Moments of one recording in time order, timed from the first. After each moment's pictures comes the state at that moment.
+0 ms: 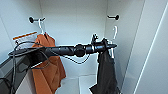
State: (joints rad) left arm -0.07 2.78 -1.34 0.09 -0.08 -0.98; right arm -1.57 3.08 -2.70 0.02 0.19 -0.03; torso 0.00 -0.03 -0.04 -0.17
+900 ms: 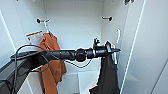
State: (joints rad) left arm -0.02 2.77 -1.26 0.12 -0.11 -0.98; right arm -1.59 3.07 -2.70 0.02 0.18 -0.03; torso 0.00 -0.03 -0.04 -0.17
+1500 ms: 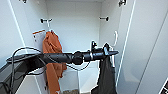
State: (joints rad) left arm 0.02 2.73 -1.20 0.14 -0.13 -0.98; right arm -1.58 3.08 -2.70 0.02 0.18 -0.03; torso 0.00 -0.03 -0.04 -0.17
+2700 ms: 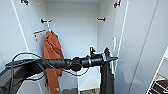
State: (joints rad) left arm 0.11 2.68 -1.13 0.17 -0.16 -0.95; right arm -1.59 3.08 -2.70 0.02 0.18 -0.03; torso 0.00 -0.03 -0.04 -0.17
